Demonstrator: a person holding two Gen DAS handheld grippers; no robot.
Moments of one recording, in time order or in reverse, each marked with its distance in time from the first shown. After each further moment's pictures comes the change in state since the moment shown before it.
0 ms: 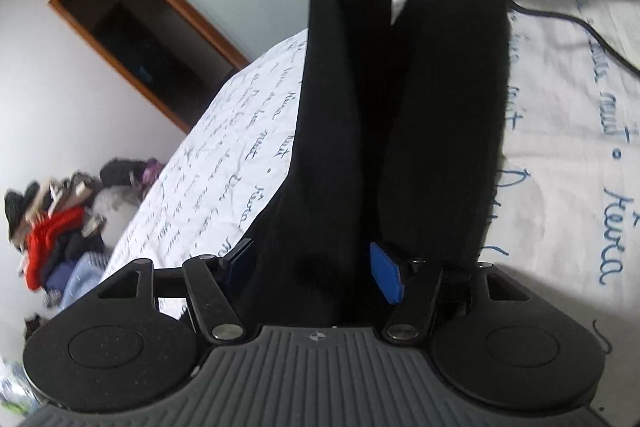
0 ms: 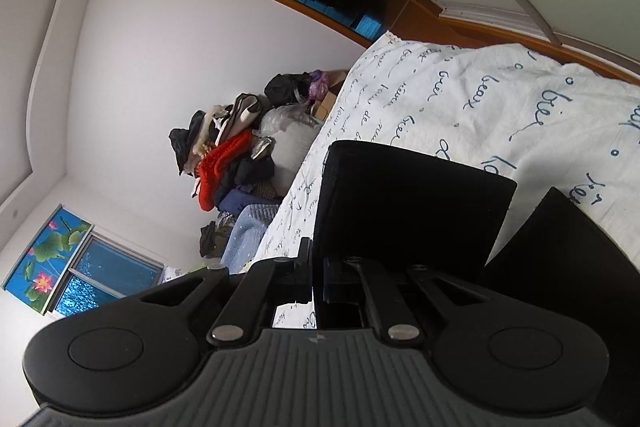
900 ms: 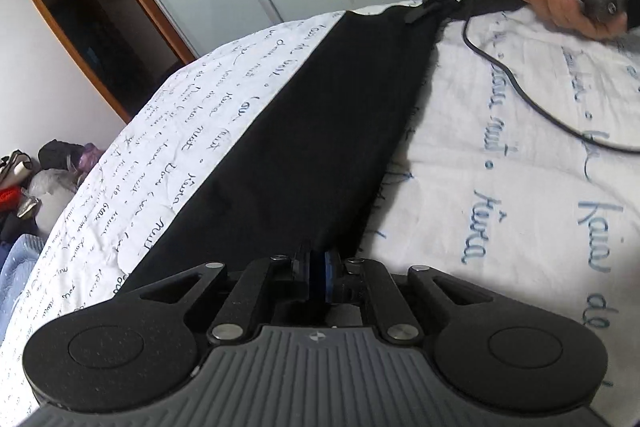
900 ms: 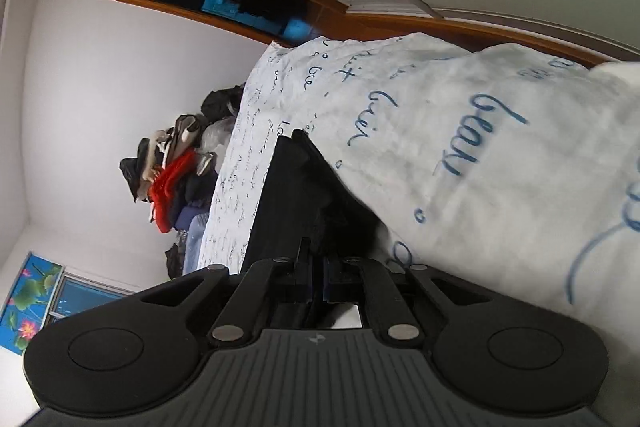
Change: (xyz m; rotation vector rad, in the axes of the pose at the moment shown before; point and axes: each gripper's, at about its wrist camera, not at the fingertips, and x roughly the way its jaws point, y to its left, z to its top) left arm -0.051 0.015 -0.019 -0.107 -0.019 -0.237; right arm -0.114 -0.099 -0.051 0.167 -0.032 -0.136
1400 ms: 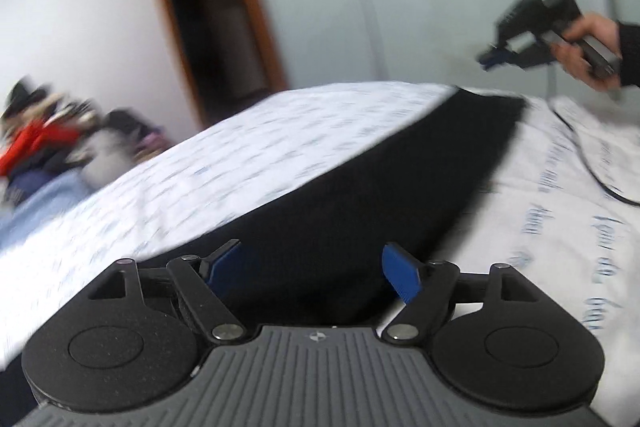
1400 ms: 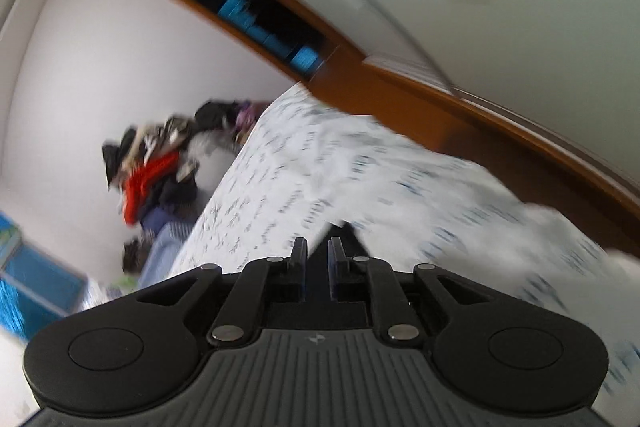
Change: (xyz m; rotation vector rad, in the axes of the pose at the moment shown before) left arm -0.058 0.065 -0.100 -0.378 -0.206 0.169; right arm 0.011 0.081 0.043 -0.262 -0.074 -0.106
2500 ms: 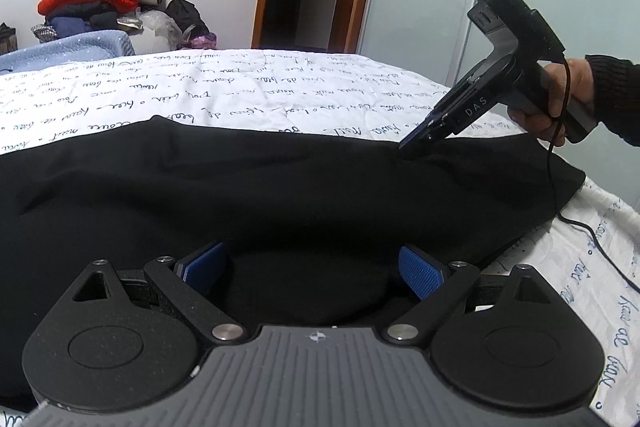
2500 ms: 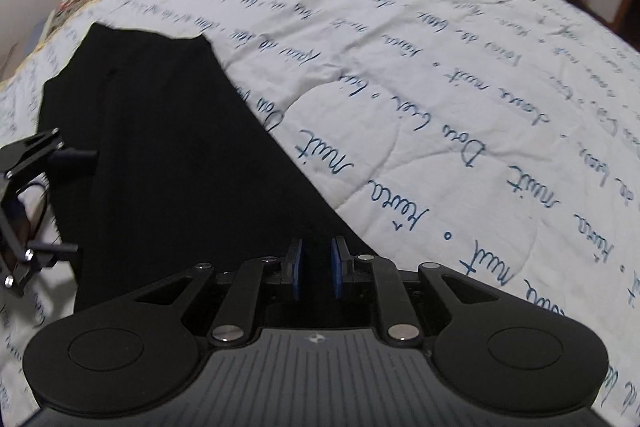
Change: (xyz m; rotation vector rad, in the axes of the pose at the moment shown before) left arm 0.014 0.054 -0.041 -0.432 0.102 -0.017; right arm 0.210 0.241 -0.178 -1.239 0.830 0.164
